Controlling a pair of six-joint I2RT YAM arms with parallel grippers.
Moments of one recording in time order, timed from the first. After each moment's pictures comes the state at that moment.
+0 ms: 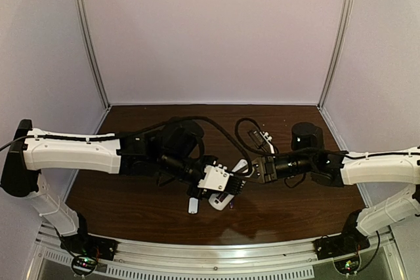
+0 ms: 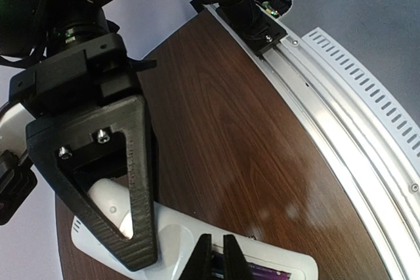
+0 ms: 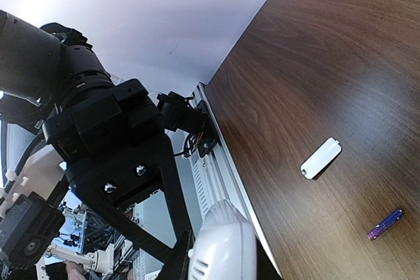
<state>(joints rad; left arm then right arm) -1.19 1.56 1.16 -0.26 0.35 0.86 0.82 1.25 0.62 0.32 -0.72 0.78</state>
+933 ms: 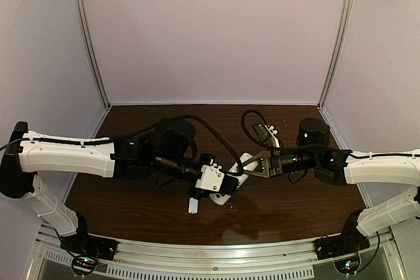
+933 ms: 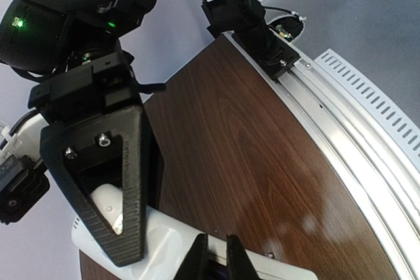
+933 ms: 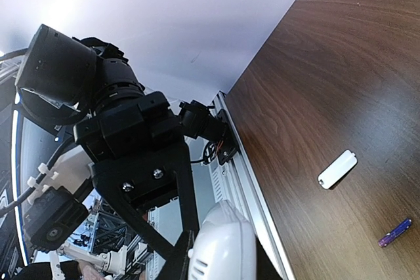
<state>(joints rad) -1.19 1.51 1.09 -0.12 0.36 0.87 0.80 1.21 0.62 0.39 -0.78 0.83</state>
